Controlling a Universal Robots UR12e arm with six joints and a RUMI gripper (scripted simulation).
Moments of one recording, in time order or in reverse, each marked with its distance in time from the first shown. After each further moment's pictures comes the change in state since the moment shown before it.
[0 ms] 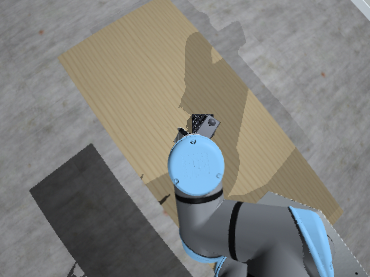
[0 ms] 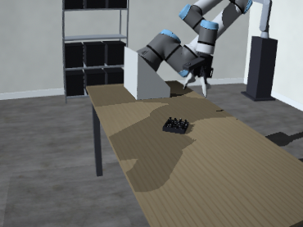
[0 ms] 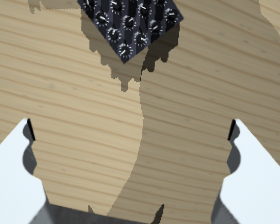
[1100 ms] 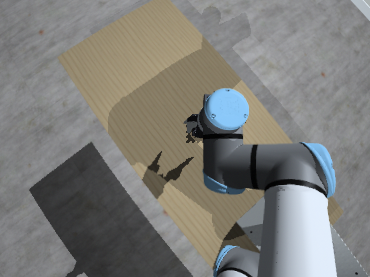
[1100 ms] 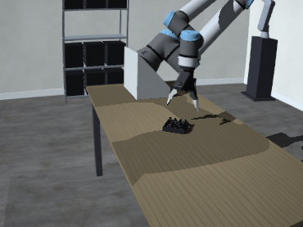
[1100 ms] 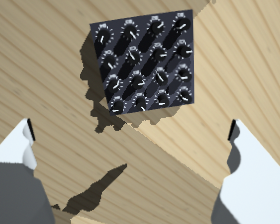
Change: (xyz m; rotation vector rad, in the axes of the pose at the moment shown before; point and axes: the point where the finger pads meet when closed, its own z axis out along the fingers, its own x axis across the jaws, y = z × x) arm -0.009 -0.068 0.075 -0.141 -0.027 -0.496
